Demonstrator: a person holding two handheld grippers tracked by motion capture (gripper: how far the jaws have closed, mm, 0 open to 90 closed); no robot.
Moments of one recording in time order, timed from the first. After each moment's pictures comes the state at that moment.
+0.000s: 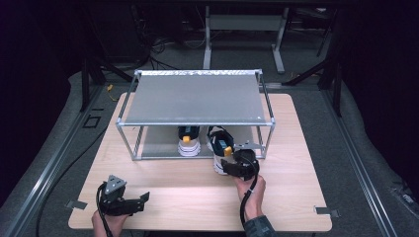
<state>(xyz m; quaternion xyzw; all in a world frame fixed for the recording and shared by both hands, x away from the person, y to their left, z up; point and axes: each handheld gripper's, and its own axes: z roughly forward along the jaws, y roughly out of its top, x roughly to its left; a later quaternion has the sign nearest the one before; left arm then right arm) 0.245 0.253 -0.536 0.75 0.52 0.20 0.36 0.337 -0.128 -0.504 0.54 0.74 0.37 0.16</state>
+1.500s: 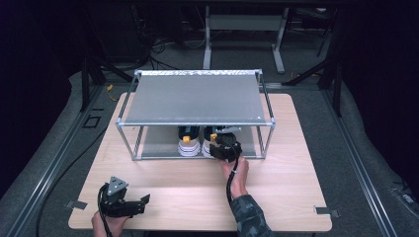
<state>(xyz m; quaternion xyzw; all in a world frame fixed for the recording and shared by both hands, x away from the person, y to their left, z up) 0.244 0.250 -0.540 0.76 0.52 0.20 0.34 0.397 -0.085 -0.509 0.51 0.76 0.35 0.20</state>
